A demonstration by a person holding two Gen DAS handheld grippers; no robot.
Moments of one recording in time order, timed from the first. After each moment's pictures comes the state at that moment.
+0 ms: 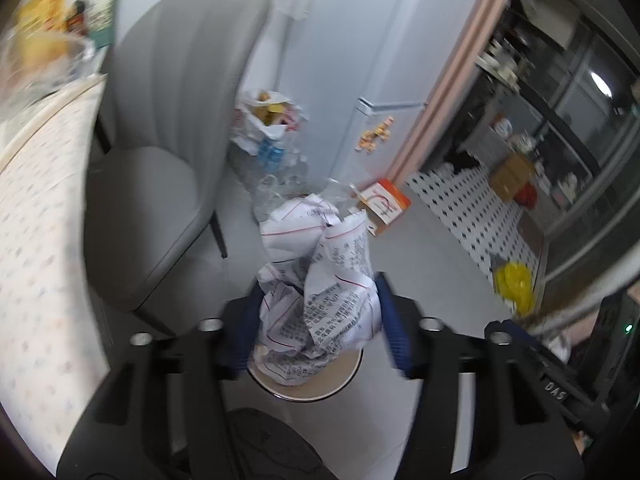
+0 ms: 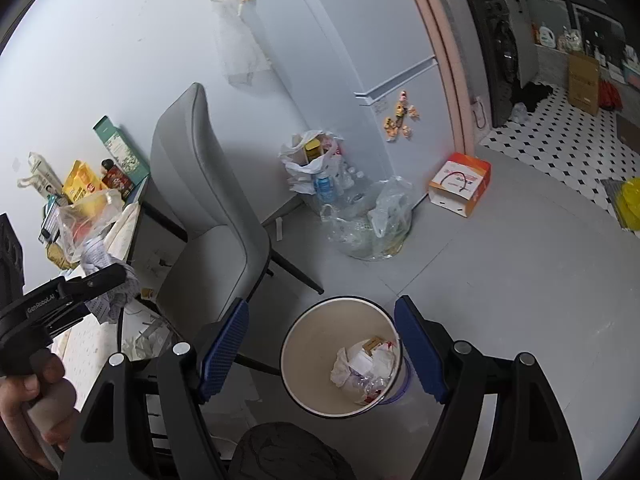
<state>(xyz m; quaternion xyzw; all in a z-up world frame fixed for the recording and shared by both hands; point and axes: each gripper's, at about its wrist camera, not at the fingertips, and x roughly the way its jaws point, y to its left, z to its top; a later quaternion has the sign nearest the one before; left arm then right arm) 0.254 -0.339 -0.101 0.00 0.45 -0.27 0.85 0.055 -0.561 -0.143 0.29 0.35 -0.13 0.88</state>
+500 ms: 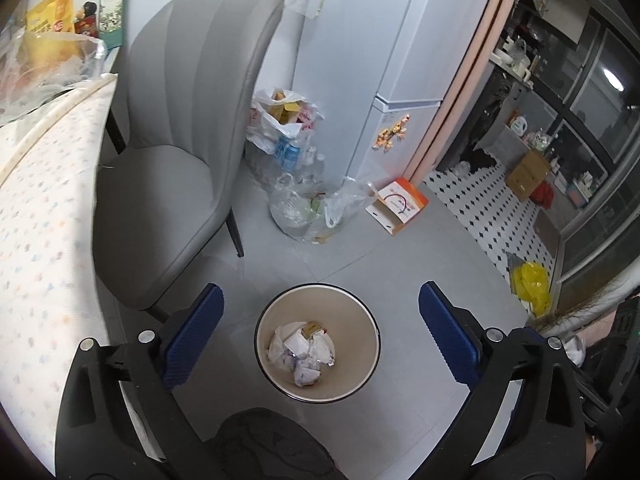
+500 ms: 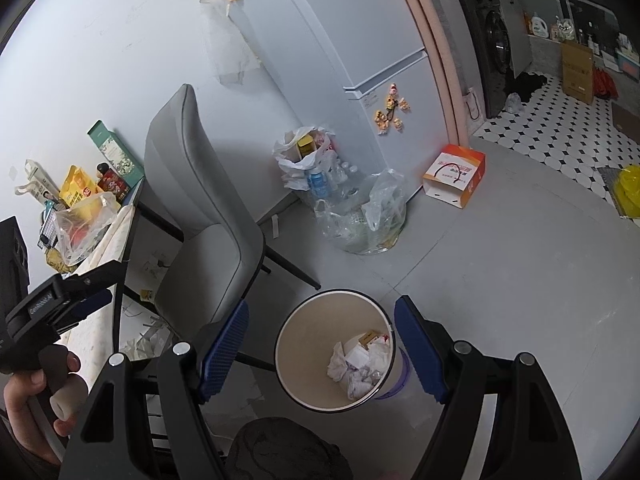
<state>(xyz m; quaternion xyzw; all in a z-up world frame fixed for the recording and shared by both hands) 0.253 -0.326 -0.103 0.00 0.45 -0.24 0.86 0.049 -0.561 -0.150 0.30 0.36 -0.12 0.88</state>
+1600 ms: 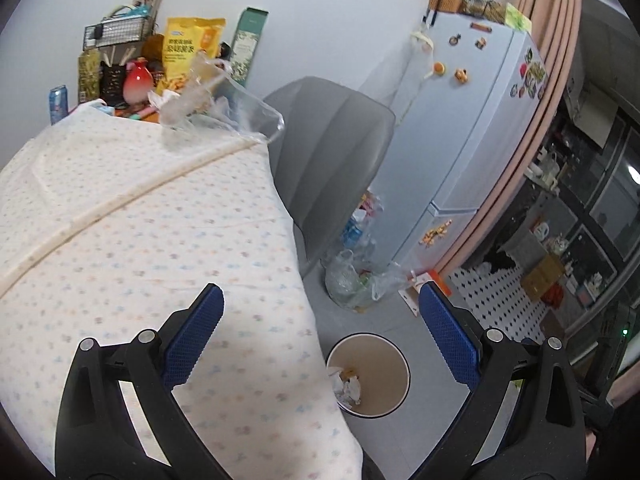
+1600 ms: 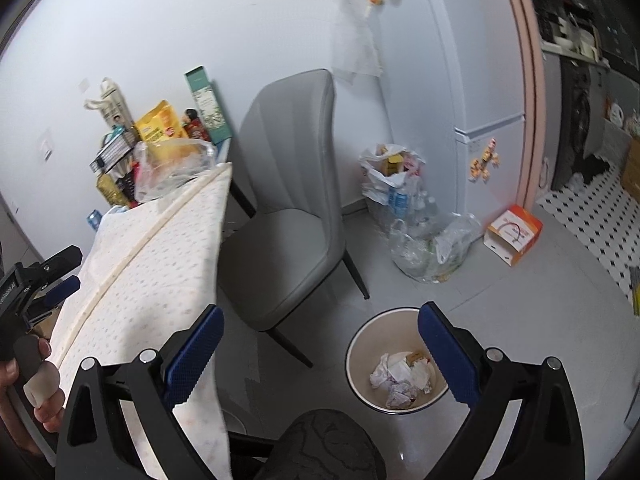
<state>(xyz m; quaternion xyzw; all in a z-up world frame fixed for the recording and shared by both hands) 0.181 -0.110 -0.008 -0.11 0.33 -0.15 0.93 0.077 -0.408 -0.038 0.17 0.35 -0.02 0.92</state>
